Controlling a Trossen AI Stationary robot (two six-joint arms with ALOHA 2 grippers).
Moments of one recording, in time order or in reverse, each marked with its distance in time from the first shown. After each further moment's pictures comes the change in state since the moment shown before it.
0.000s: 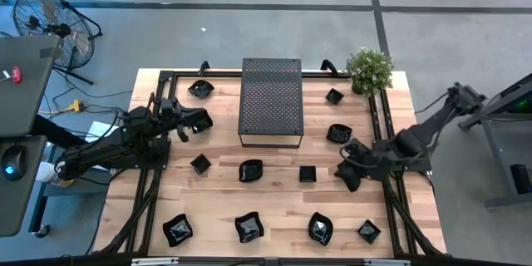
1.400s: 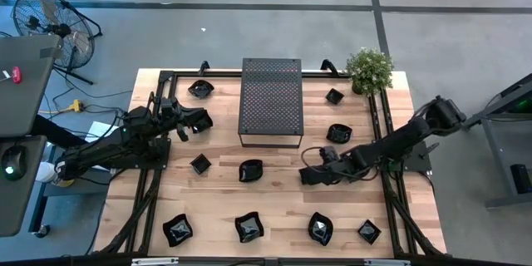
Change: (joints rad) left arm 0.000 0.000 0.000 0.004 -0.003 -0.050; right arm -0.232 0.522 -0.128 0.387 -0.115 0.227
